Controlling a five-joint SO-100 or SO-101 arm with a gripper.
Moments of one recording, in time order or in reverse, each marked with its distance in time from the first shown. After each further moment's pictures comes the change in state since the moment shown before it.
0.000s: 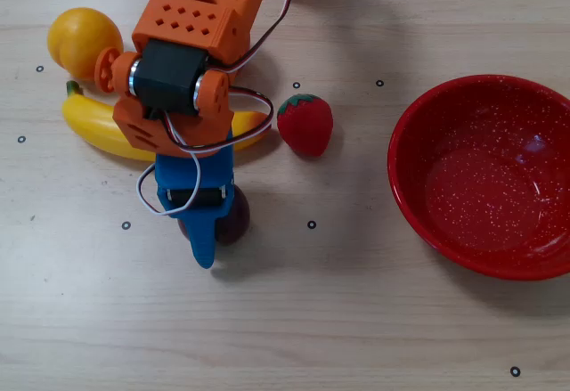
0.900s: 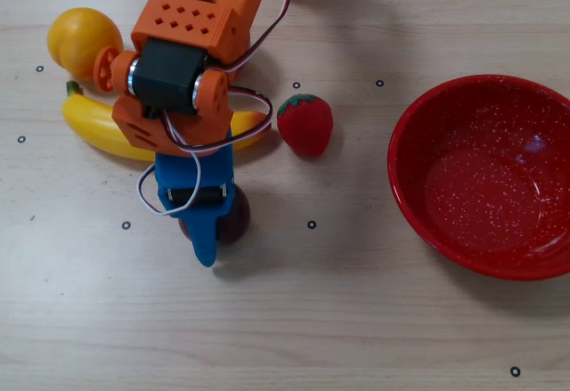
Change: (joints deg) arm -0.1 0.0 -0.1 0.4 1.7
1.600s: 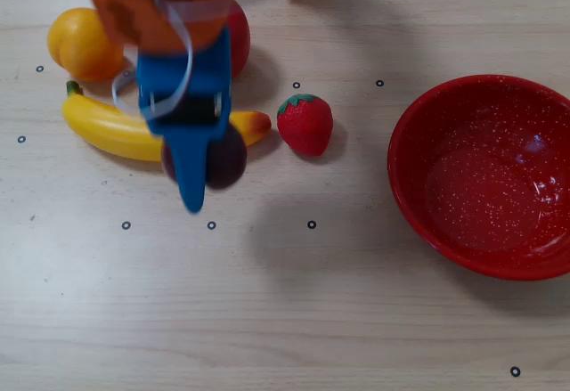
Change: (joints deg) arm 0.5 23.0 3.5 9.6 -1.4
